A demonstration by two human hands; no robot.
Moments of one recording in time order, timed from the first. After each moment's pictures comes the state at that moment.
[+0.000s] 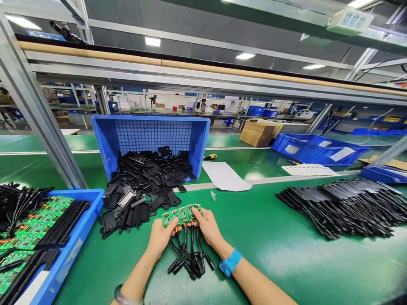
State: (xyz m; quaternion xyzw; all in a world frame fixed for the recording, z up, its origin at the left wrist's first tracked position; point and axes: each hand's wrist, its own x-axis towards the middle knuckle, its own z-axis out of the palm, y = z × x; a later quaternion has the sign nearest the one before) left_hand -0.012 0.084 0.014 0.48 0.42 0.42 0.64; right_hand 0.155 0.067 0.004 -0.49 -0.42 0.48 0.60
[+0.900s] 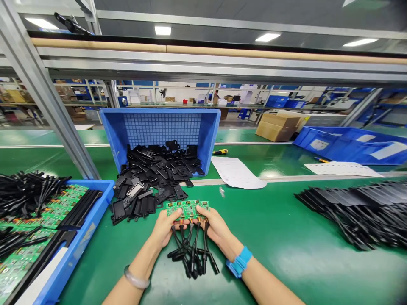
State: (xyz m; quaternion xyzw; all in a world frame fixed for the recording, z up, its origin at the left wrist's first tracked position) left_hand -0.008 0.081 0.019 0.39 0.39 0.42 0.72; right_hand 0.154 0.066 0.004 -0.43 -0.27 0.63 0.59
